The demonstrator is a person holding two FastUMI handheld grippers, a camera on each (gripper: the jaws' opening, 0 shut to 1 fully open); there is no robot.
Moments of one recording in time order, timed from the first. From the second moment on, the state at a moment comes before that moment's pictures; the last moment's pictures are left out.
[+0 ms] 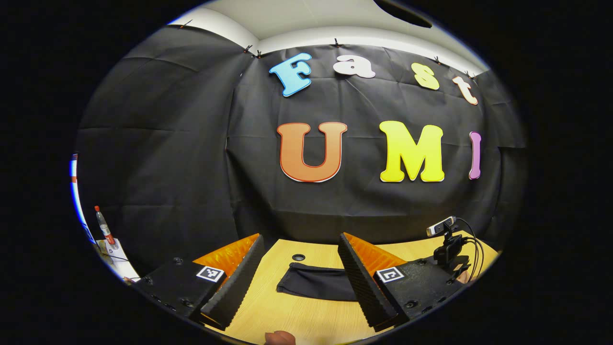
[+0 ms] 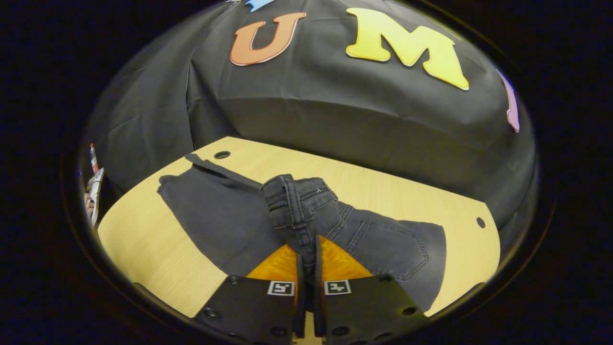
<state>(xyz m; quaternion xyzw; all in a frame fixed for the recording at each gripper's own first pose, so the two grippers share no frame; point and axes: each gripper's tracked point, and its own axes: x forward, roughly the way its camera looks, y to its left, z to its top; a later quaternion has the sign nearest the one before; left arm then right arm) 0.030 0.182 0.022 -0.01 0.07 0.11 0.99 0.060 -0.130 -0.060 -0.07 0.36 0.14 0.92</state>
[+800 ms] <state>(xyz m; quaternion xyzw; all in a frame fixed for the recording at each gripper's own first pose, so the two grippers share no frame) 0.039 0.178 -0.033 -0.17 0.14 0.11 0.97 0.075 -0.113 -0.001 -0.04 0.29 0.19 0.94</state>
